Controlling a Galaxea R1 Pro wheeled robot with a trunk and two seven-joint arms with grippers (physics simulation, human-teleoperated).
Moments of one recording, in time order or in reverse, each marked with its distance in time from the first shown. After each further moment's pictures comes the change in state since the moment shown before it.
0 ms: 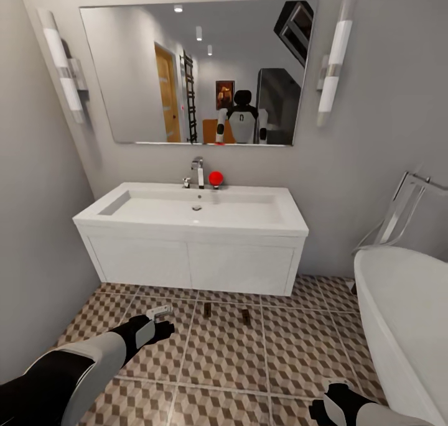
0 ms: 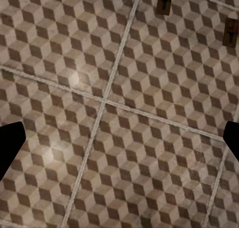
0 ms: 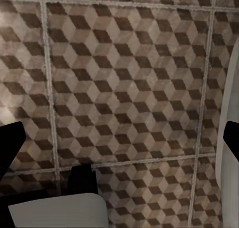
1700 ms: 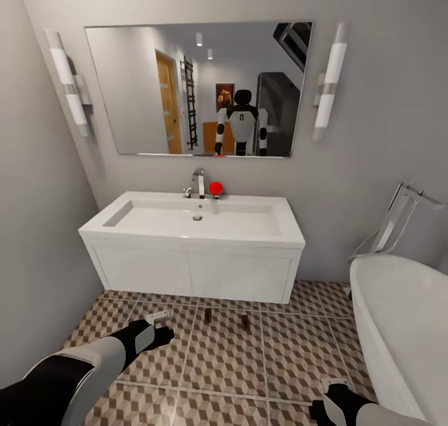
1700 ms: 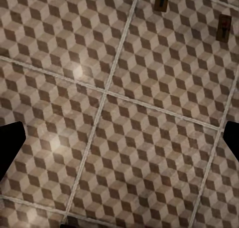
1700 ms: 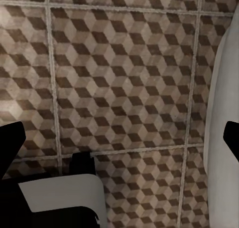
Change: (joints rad) left arm 0.020 0.000 0.000 0.000 0.000 0.012 0.000; right arm 0.002 0.001 0.001 0.000 0.000 0.000 -0.001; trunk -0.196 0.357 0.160
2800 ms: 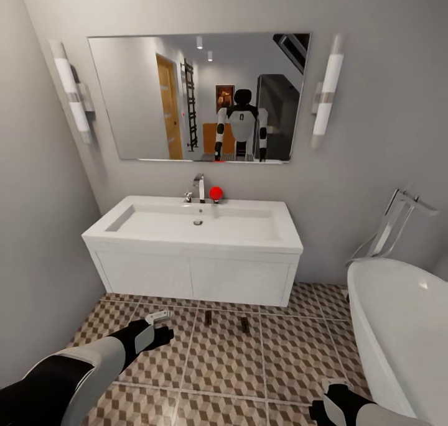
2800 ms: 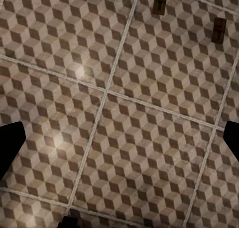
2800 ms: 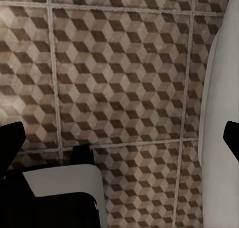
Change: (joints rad) left arm 0.000 0.001 0.000 0.000 0.000 0.000 0.000; right arm 0.001 0.000 -0.001 0.000 0.000 0.000 0.000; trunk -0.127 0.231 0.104
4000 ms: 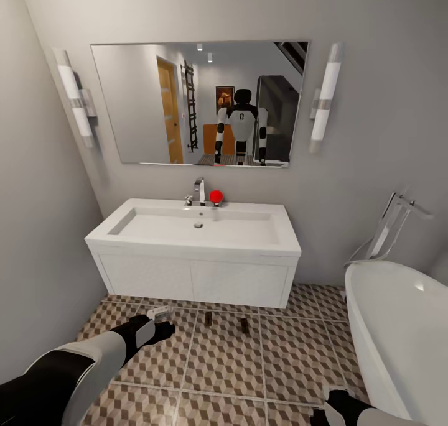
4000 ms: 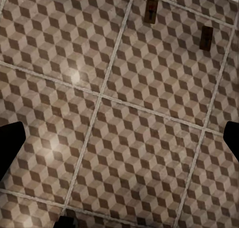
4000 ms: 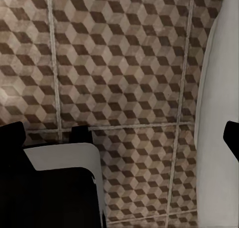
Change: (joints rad) left arm -0.022 -0.001 0.003 0.000 0.004 0.004 -0.015; right arm 0.008 0.003 0.004 0.027 0.003 0.014 0.005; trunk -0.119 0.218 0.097
